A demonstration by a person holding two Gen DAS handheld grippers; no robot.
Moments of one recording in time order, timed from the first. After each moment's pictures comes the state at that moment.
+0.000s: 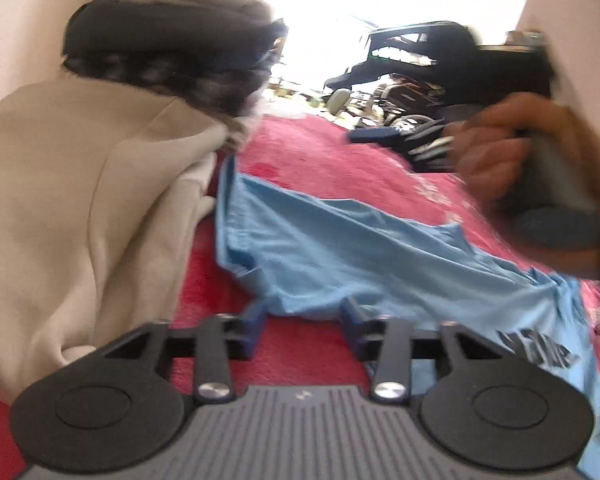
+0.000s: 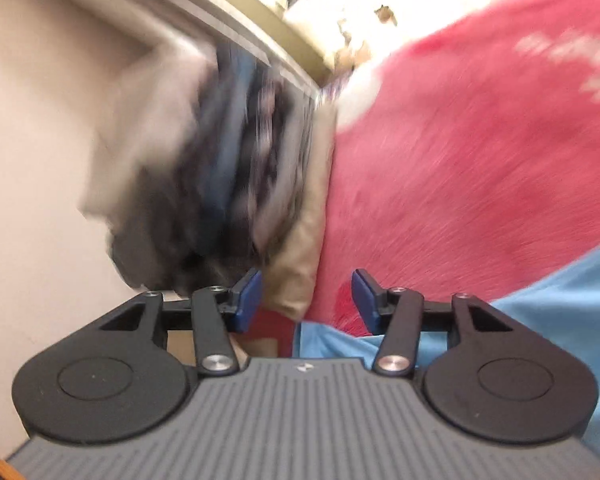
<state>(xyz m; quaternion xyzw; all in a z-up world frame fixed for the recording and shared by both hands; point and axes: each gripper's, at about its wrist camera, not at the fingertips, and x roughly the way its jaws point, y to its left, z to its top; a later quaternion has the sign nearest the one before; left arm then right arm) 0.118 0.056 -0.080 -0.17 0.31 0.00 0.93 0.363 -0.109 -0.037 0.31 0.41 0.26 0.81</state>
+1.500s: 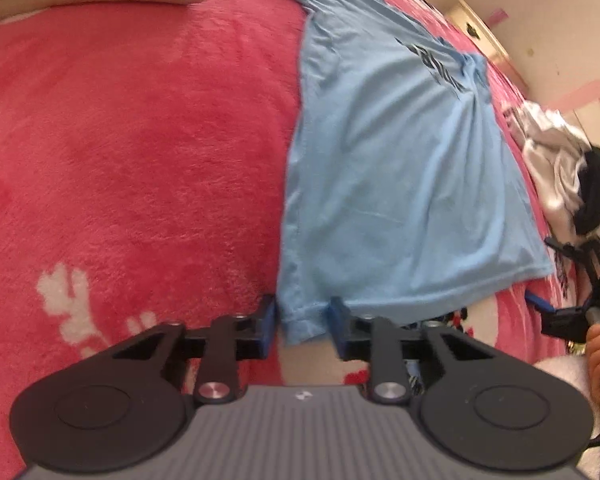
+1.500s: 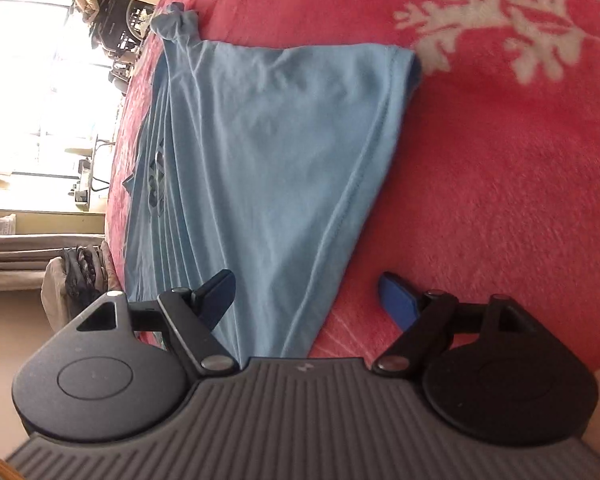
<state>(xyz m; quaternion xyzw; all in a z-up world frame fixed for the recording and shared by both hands) -0.087 0.078 -0.096 -0.20 0.56 -0.15 0.79 -0.103 -0.418 -0.121 0.56 0.41 -0.11 0.71</state>
